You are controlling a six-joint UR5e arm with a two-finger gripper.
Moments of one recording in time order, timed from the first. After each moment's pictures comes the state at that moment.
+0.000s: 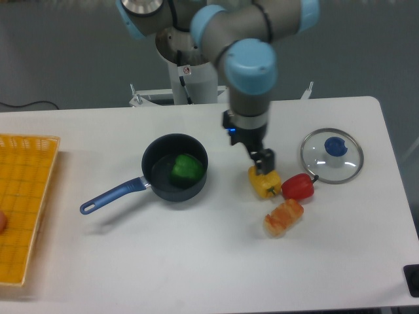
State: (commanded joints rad) arm 2.64 -1.81 -1.59 -1.29 1.58 1.61
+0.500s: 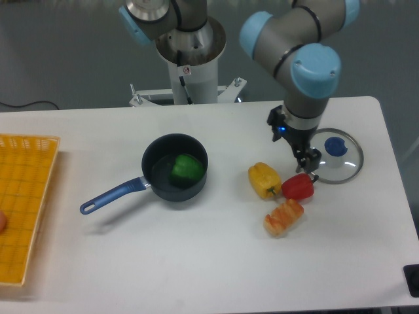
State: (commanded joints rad) arm 2.73 -1.90 -1.57 -1.28 1.58 1.75
